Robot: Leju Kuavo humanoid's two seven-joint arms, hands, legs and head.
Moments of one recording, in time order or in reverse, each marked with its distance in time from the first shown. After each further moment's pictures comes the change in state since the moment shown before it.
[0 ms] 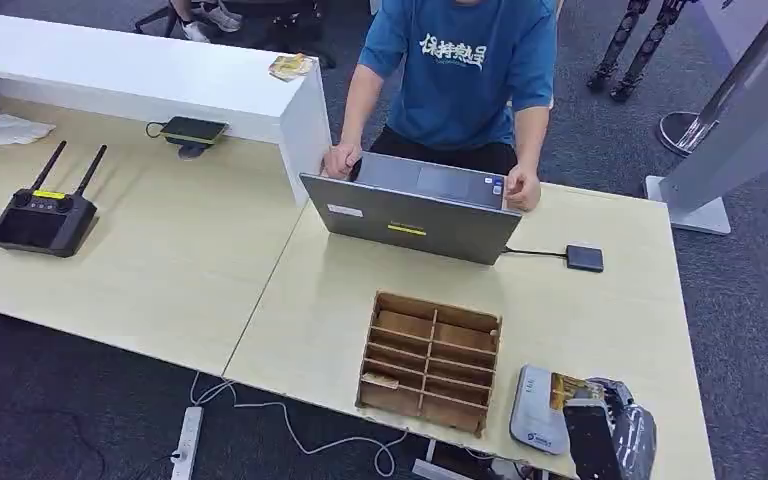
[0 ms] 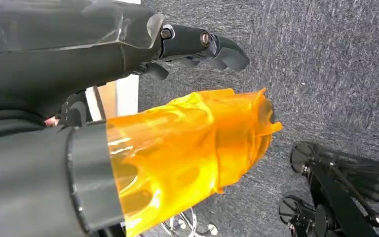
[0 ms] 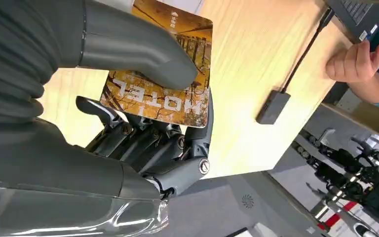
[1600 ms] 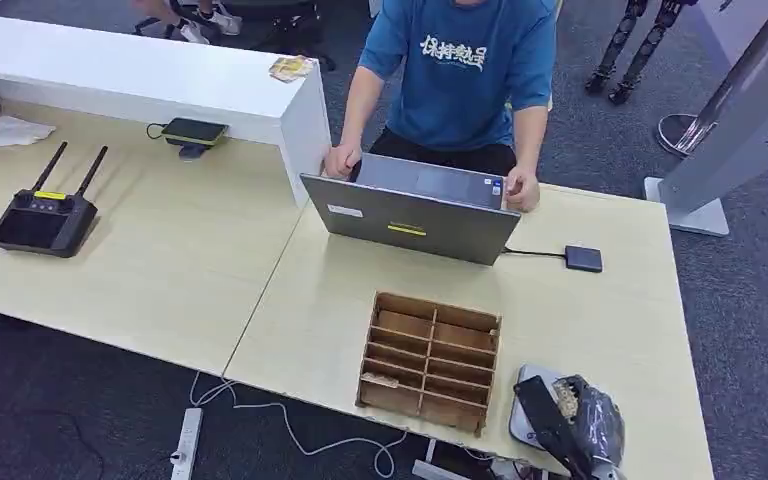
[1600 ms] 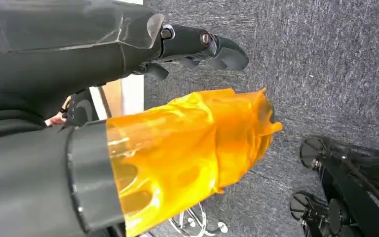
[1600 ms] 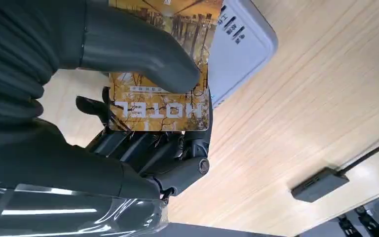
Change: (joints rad) left arm 0.000 0.000 0.000 0.000 -0.024 -0.029 0.017; right arm -0.150 -0.108 0.140 0.211 0.179 0.178 0.306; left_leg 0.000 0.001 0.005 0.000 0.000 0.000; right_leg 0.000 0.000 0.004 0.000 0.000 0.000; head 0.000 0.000
